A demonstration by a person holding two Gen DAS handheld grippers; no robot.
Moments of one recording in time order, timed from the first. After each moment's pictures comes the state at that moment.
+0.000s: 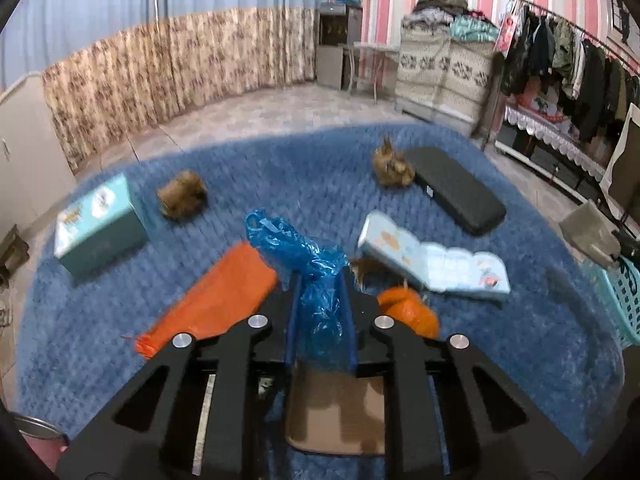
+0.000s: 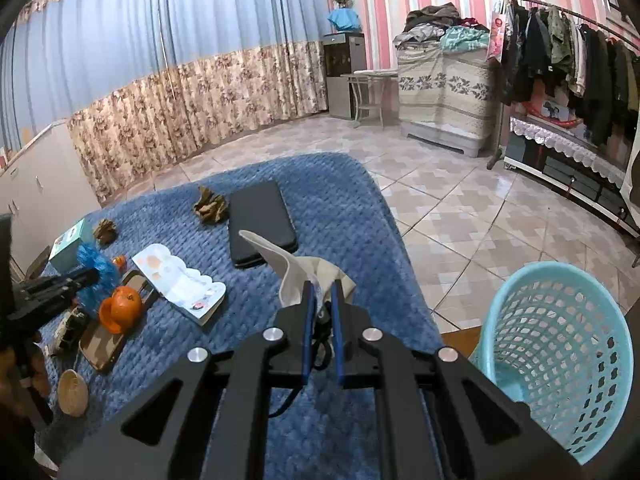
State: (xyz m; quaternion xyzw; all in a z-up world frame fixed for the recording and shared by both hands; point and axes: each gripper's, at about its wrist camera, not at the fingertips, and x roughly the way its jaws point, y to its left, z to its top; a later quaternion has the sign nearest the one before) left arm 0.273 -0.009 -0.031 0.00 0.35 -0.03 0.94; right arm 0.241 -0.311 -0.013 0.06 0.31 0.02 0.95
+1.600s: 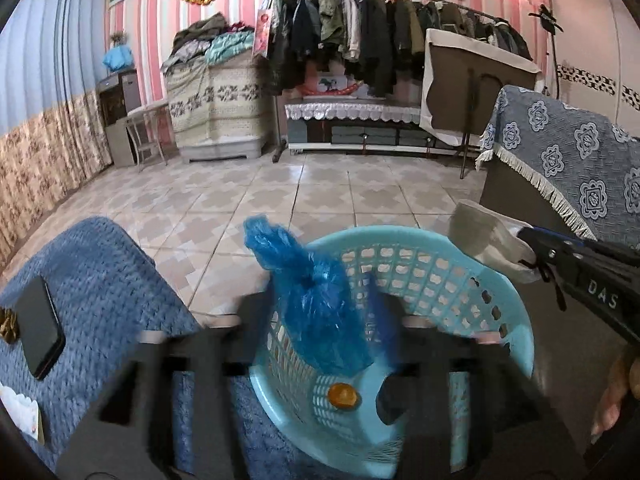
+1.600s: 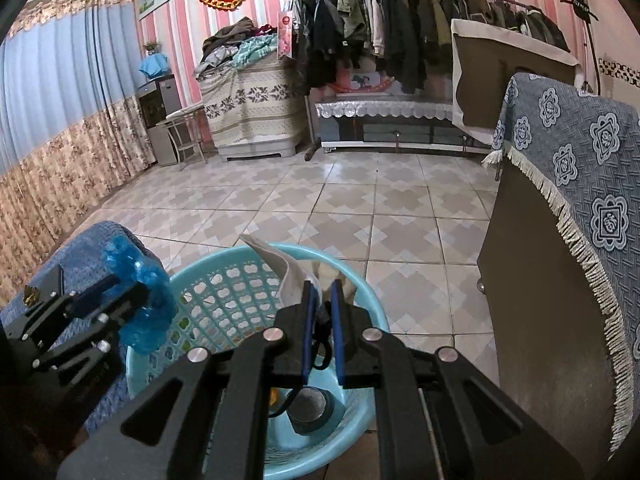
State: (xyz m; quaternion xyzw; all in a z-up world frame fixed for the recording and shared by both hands) left arm 0.232 -0.426 -0.044 0.12 0.27 -0.35 0.89; right arm 0.141 -0.564 -0.029 0.16 0.28 -0.28 0.91
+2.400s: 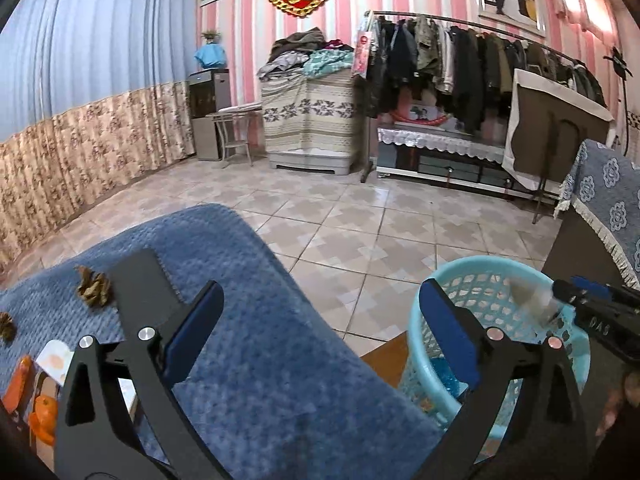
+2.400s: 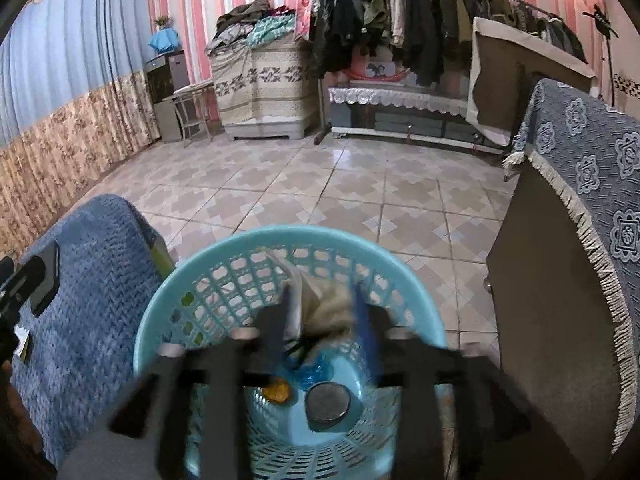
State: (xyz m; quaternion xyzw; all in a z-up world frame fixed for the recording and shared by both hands) left arm 0.263 -0.310 -0.013 0.07 0.25 -0.22 0.94; right arm 0.182 -0.528 -0.039 0.13 0.32 -0.26 0.90
